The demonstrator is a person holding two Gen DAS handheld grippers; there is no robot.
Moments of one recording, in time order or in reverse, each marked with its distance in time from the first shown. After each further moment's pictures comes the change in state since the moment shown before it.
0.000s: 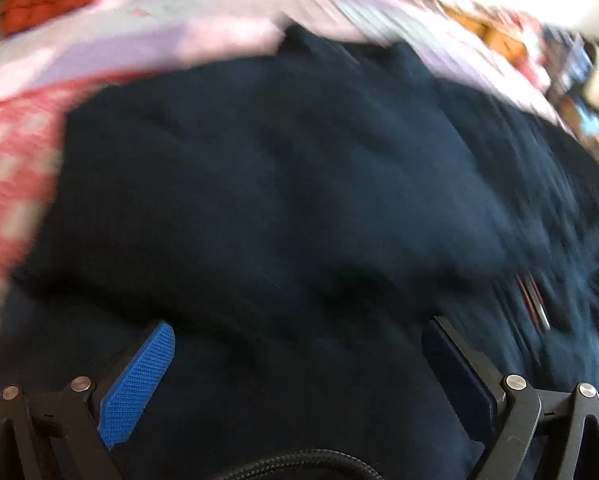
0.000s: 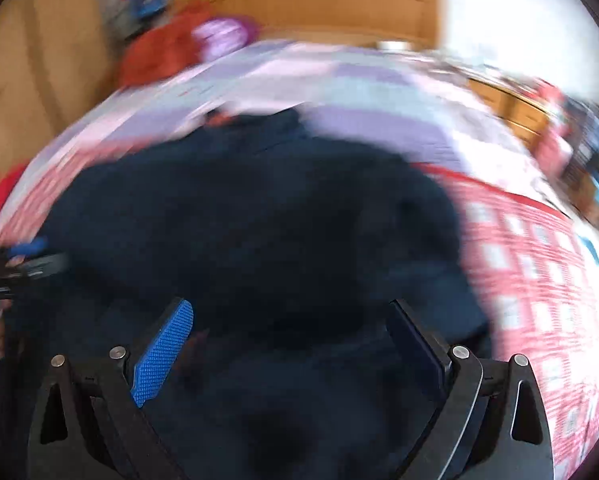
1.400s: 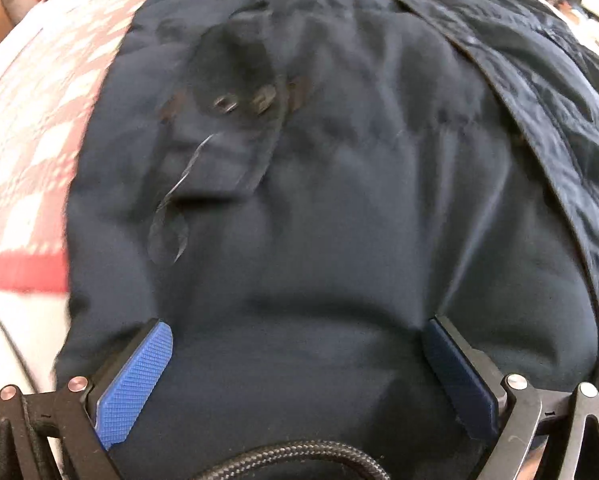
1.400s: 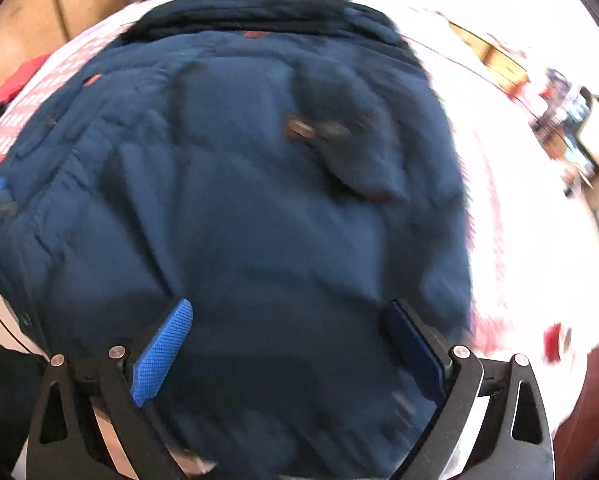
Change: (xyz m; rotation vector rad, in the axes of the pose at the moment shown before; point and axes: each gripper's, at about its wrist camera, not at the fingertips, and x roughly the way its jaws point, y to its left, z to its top) left arm -0.168 -0.002 -0.292 0.070 0.157 0.146; right arm -0.226 0.023 -0.342 0.088 0.203 -0.201
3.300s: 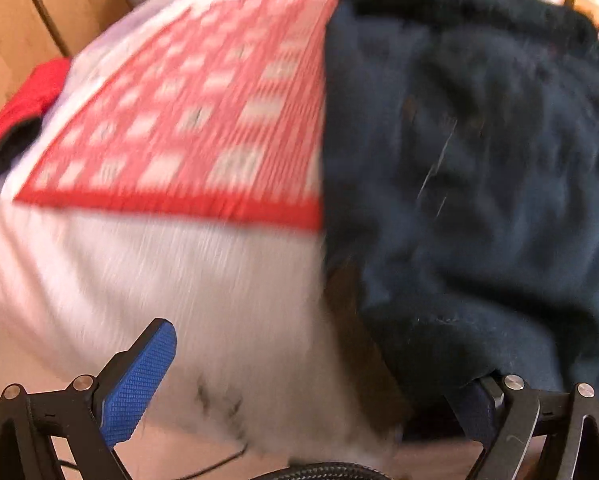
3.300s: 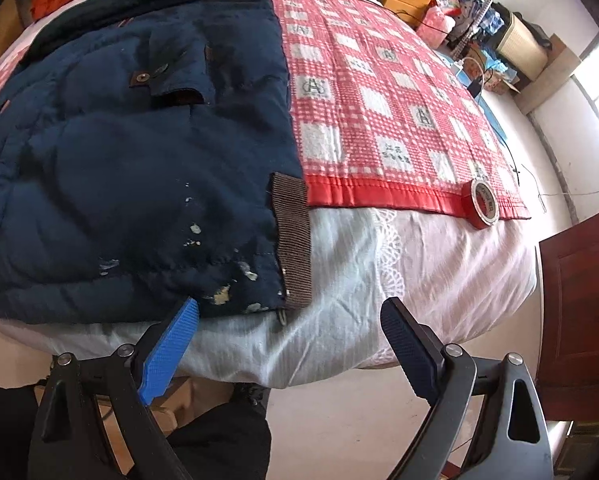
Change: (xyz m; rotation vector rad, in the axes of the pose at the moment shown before) left arm -0.070 0.074 -0.039 -0.191 -0.125 0.238; right arm -0.049 -0.057 -0.063 0.216 0.141 -0.166
